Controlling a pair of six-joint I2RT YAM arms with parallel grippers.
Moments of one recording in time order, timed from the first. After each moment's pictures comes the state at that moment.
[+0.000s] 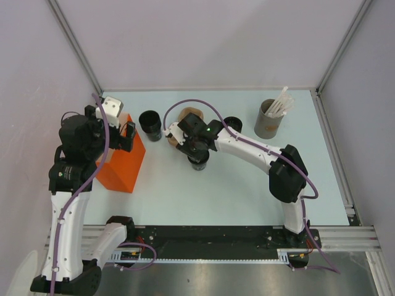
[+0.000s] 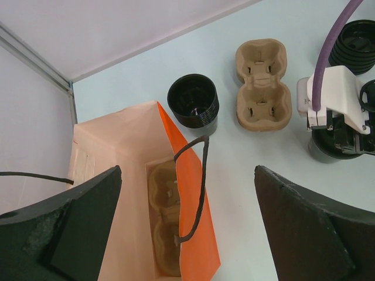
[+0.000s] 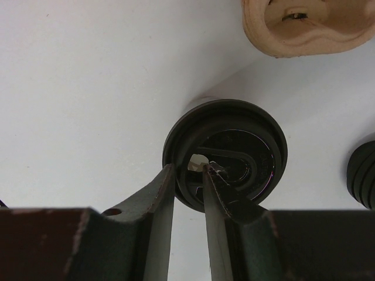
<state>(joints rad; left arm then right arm) -0.06 0.85 1.29 -0.77 0.17 0.29 0.91 1.97 1.76 -0.81 -0.04 -0.22</state>
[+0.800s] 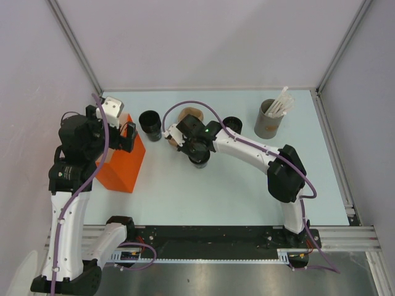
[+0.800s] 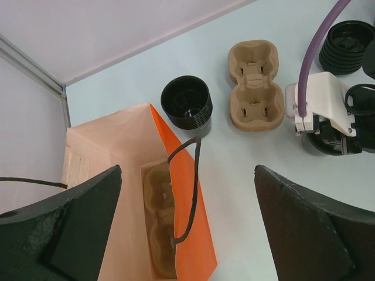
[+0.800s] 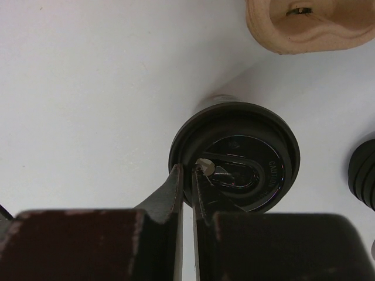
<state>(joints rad) -0.06 0.85 1.29 -0.77 0.20 0.29 0.92 1.99 1.76 -0.81 -0.03 -0.22</state>
